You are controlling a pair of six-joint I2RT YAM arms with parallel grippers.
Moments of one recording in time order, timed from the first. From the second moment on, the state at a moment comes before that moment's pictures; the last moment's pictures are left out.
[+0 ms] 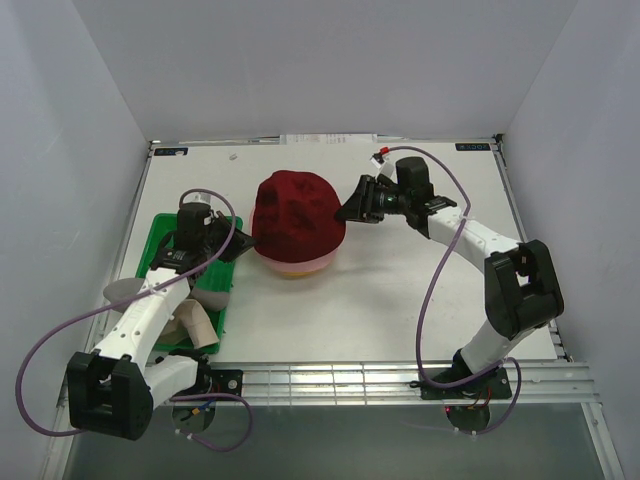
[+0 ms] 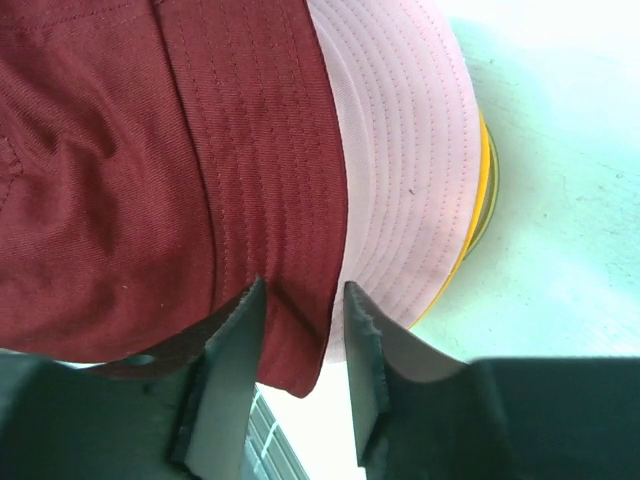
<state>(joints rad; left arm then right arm) -0.19 1.08 0.76 -0.33 0.22 -0.88 0.42 1.64 1.12 0.01 -0.68 0.62</state>
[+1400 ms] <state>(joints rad) -0.19 1.14 0.81 -0.37 0.22 -0.87 0.35 1.89 1.27 0.40 -0.90 0.99</state>
